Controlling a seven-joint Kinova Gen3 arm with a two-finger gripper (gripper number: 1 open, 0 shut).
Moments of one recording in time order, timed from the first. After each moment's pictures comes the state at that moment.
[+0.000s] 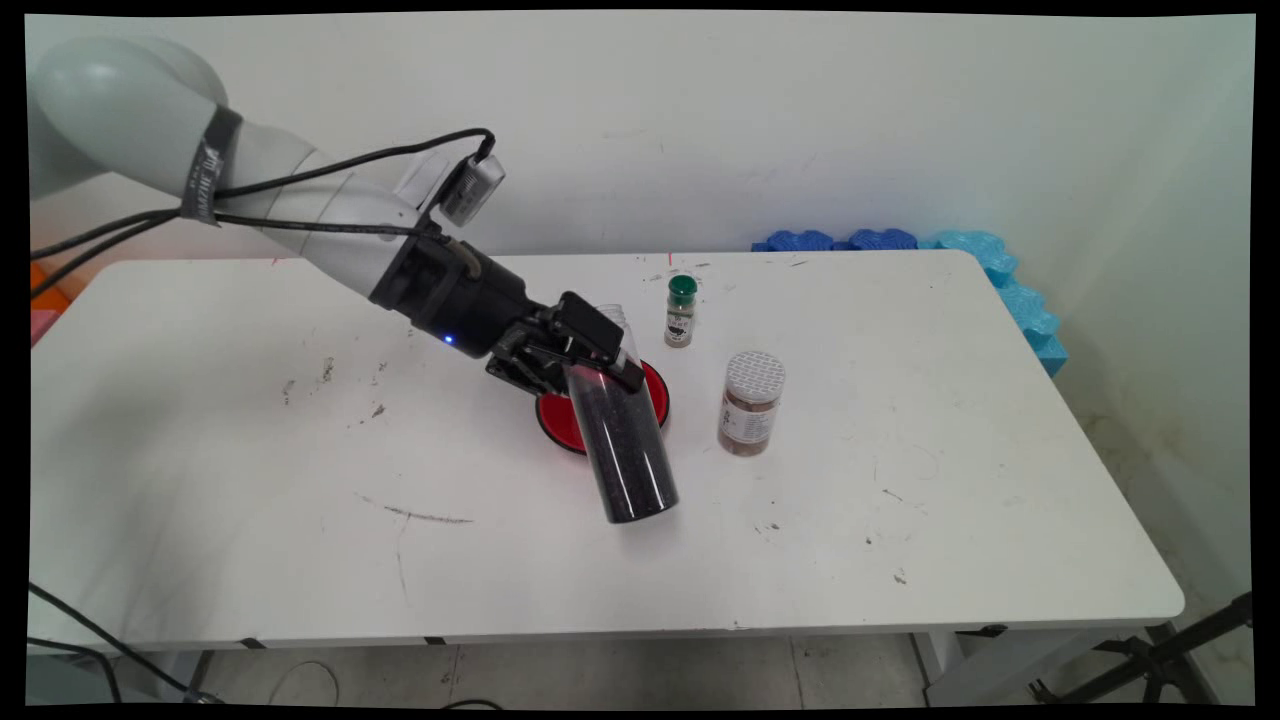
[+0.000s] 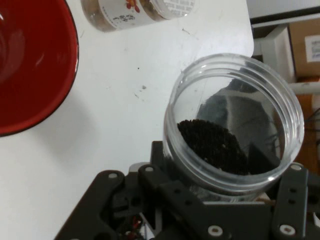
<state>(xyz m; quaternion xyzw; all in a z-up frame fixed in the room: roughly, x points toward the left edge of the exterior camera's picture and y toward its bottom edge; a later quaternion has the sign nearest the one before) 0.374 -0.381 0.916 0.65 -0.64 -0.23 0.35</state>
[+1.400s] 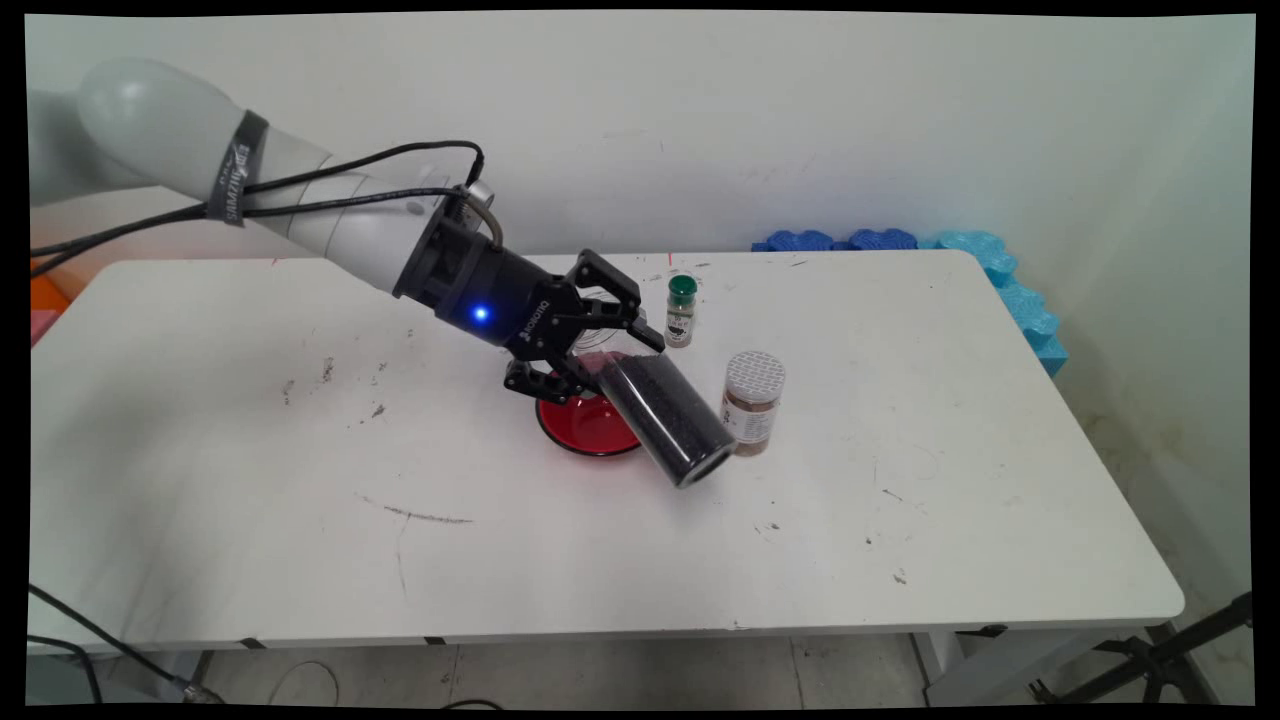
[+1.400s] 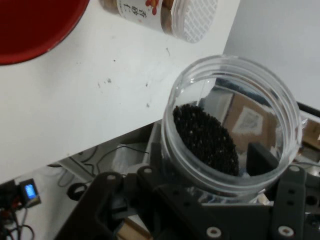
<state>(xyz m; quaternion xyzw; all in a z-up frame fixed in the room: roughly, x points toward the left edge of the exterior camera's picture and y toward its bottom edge) 0.376 -0.397 0.903 0.78 -0.42 -0.35 0.31</state>
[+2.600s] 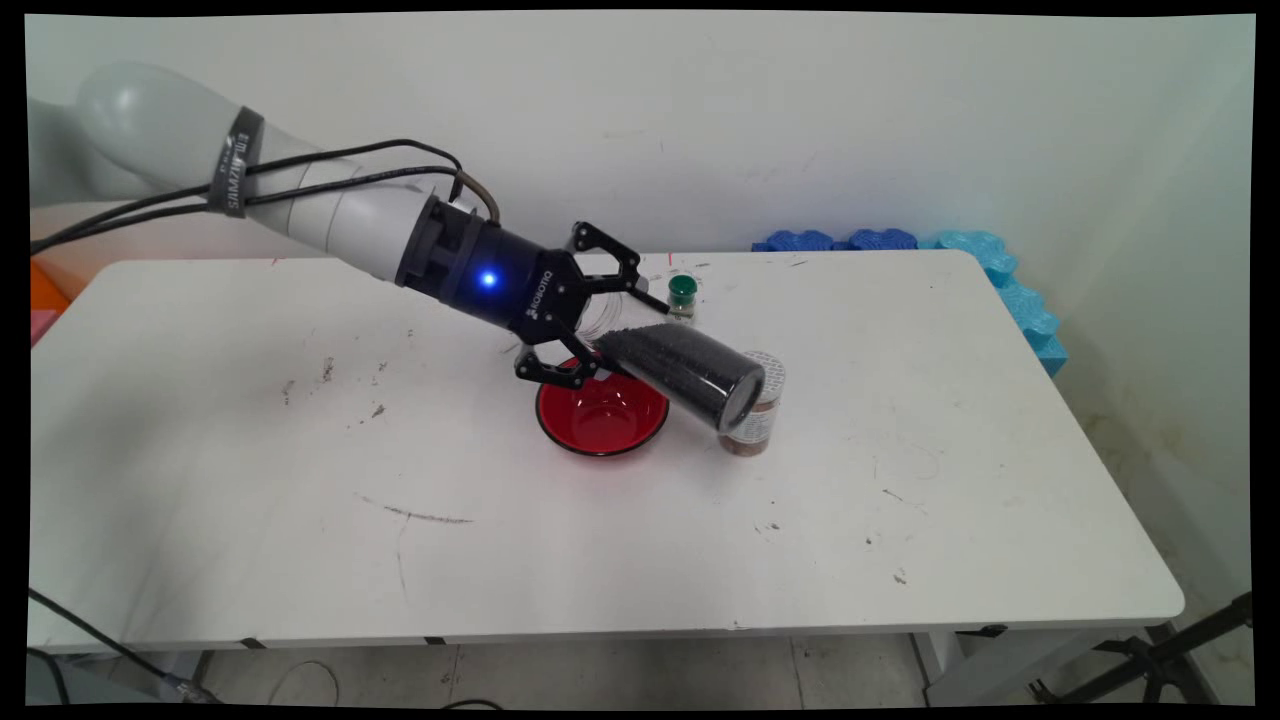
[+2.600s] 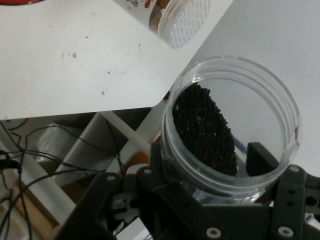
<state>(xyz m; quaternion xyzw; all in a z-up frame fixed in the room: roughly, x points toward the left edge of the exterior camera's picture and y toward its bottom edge) 0.385 -0.403 0.903 0.82 -0.26 -0.42 0.28</state>
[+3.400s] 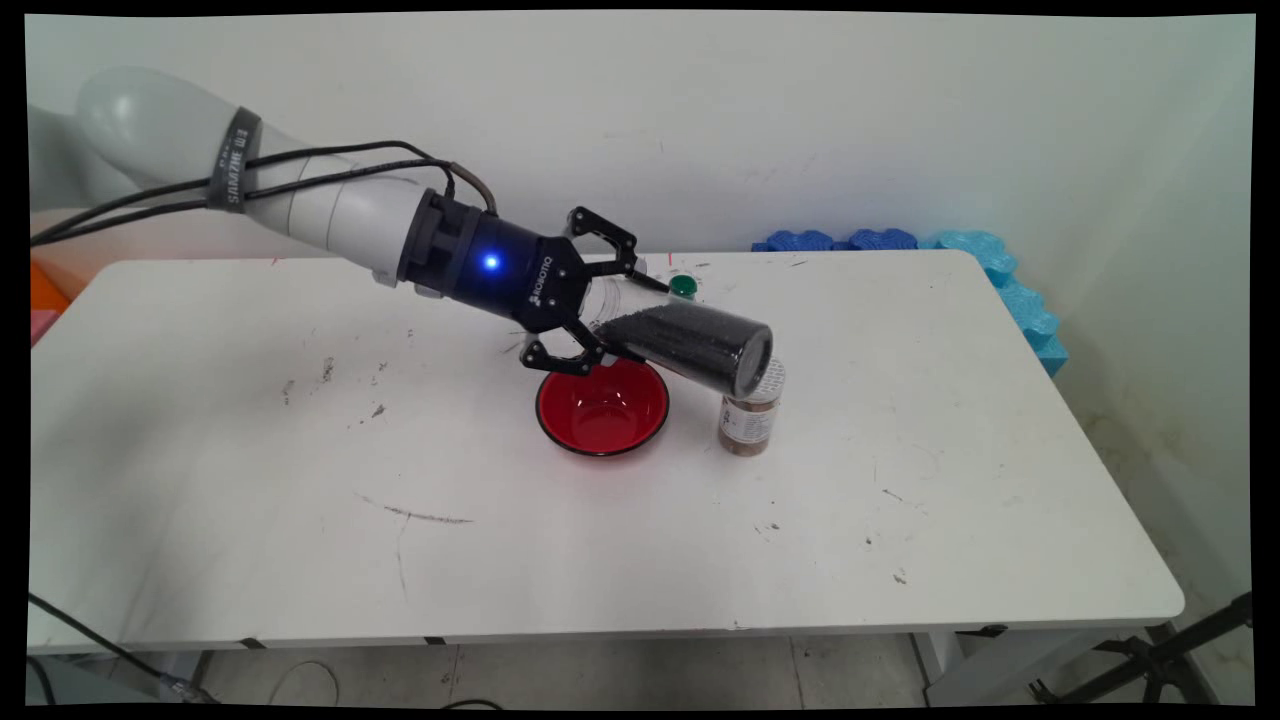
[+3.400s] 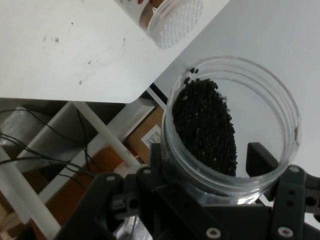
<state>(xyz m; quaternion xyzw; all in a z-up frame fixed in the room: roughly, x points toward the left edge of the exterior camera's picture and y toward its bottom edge) 0.389 -0.406 0.901 0.83 -0.19 -0.45 0.27</state>
